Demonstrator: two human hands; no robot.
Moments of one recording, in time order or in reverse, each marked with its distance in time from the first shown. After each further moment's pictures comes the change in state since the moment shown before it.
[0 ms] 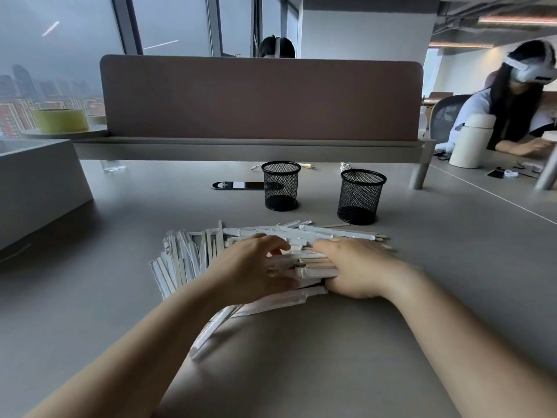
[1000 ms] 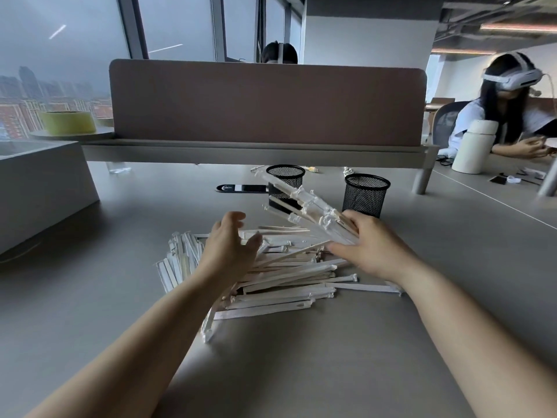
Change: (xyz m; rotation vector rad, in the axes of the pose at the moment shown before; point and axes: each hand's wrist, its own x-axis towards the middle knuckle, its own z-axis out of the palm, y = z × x) left_hand 0.013 -0.025 0.001 -0.368 0.355 -0.379; right_hand 0.000 0.012 -0.013 0.560 0.332 0.169
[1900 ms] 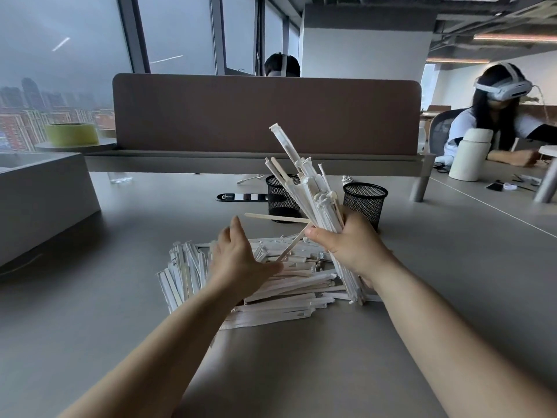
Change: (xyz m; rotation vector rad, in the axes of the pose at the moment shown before) left_hand -0.008 0.011 0.007 0.117 -0.044 -0.043; right_hand 0.011 -0.034 0.013 0.385 0.113 0.027
